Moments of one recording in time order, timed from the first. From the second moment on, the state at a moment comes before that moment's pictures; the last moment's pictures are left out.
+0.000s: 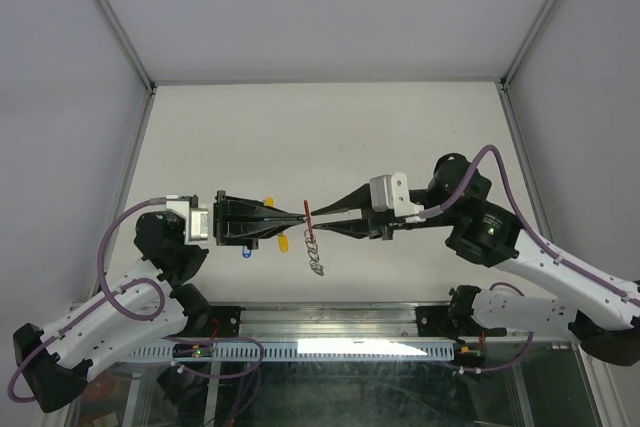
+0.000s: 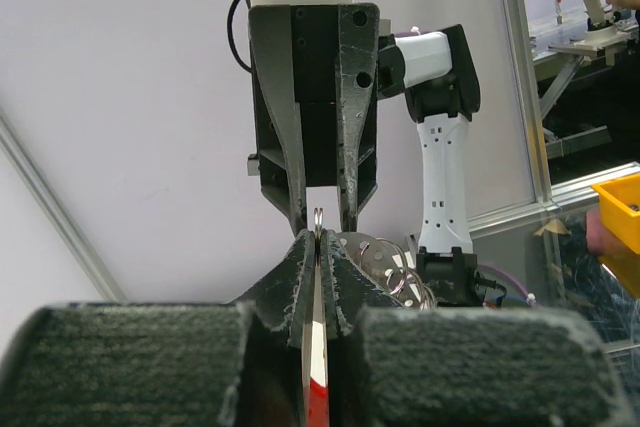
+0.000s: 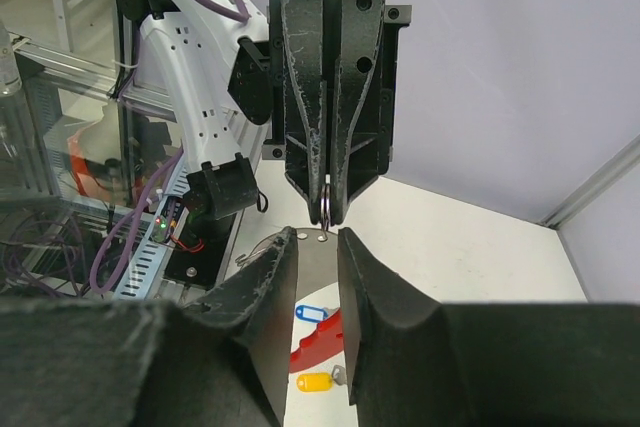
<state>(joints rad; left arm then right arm) -0.78 0.69 0.58 0.84 0.80 -0.16 1.08 0.92 1.10 -0.09 -0.61 -0.29</state>
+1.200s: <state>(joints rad) -0.78 0.72 0.66 0.58 0.74 -0.11 1.09 1.05 1.38 -0.52 -0.43 -0.40</state>
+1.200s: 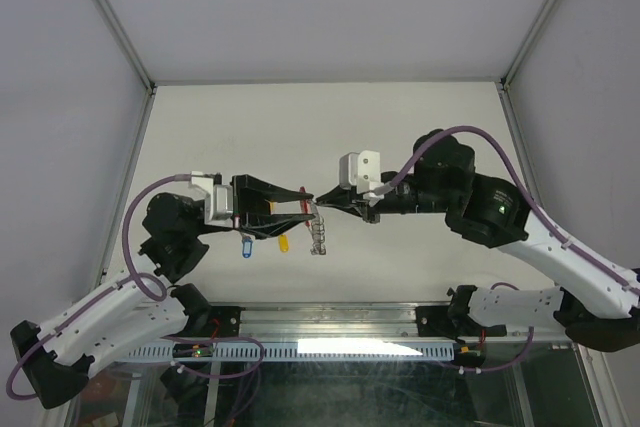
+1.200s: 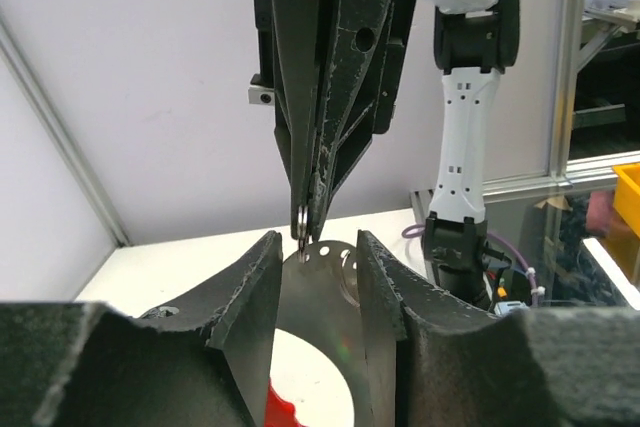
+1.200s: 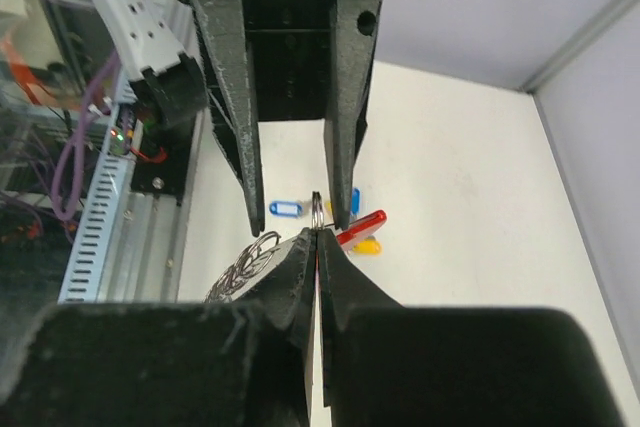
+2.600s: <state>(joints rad) -0.82 0.84 0.76 0.22 0.61 0.10 1.10 1.25 1.63 -0.99 -0.17 -0.49</state>
